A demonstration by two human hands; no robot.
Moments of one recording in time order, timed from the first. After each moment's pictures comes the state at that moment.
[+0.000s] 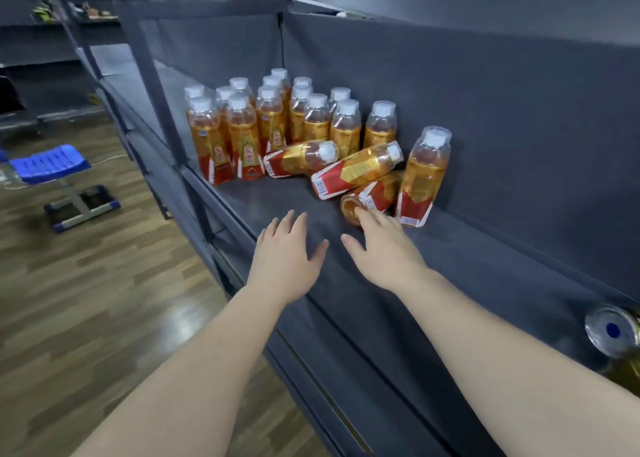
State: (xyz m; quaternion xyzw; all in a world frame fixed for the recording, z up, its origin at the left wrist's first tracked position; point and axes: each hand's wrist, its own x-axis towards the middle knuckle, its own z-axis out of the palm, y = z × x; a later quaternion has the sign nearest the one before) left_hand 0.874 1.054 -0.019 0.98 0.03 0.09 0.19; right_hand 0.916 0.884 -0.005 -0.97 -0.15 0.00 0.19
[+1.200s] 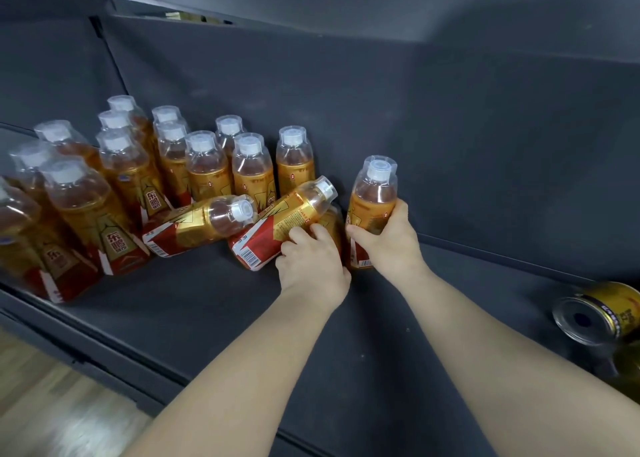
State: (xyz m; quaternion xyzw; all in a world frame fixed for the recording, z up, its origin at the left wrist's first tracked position) left_hand 1.032 0.969 -0.013 0.99 -0.11 0.02 0.08; right_hand 1.023 0.839 -0.014 -0.83 0.21 -0.17 0.49
